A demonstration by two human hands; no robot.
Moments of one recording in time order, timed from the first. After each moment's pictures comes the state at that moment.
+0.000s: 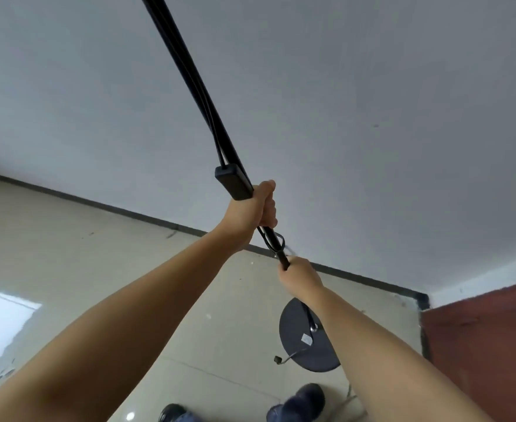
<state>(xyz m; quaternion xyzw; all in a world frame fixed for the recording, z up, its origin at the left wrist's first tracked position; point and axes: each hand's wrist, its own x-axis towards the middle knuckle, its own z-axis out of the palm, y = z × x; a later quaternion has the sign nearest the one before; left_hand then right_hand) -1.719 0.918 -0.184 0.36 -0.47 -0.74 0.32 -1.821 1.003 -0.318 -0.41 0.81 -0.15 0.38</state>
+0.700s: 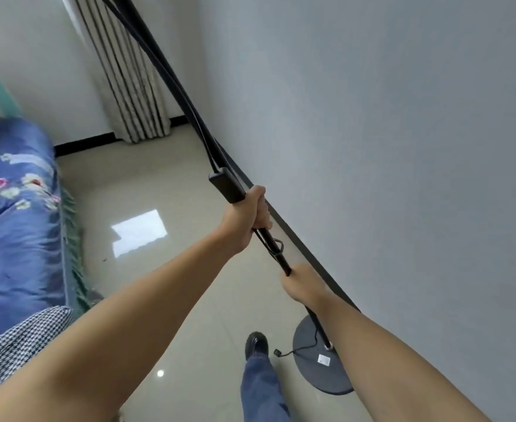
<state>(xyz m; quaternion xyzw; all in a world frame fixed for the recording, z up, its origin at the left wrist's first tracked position) -1.161 0.763 -0.165 0.49 -0.28 -0.57 0.60 -1.308 0.758 -0.276 -0.68 0.62 -0.01 0.40</state>
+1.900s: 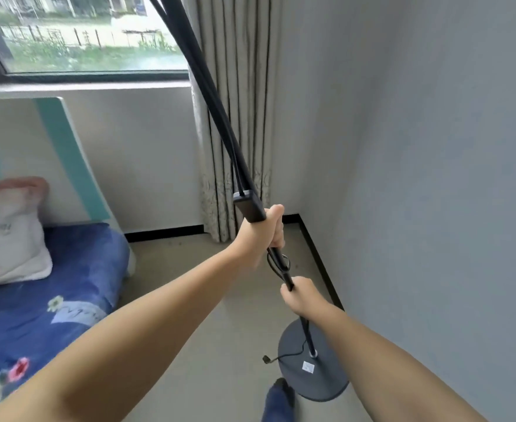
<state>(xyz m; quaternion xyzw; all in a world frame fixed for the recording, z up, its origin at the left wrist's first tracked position) -0.432 0.168 -0.123 0.58 -0.28 -0.40 0.65 -0.533 0.097 -0.259 -0.82 0.40 0.02 0.40</state>
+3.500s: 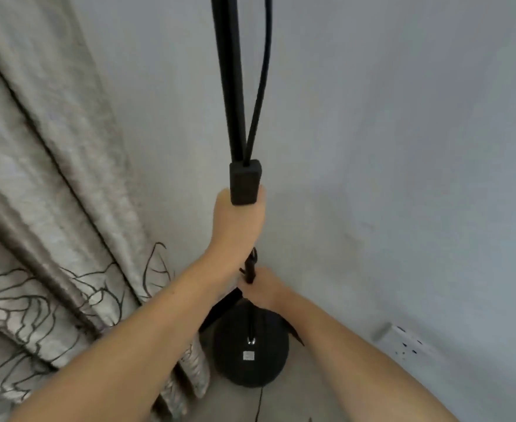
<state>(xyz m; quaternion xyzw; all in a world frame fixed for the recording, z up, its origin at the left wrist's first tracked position) -0.005 -0.576 -0.548 0.58 -0.39 -0.38 0.61 -0.067 -0.604 -0.696 -0.69 0.55 -0.12 0.45</state>
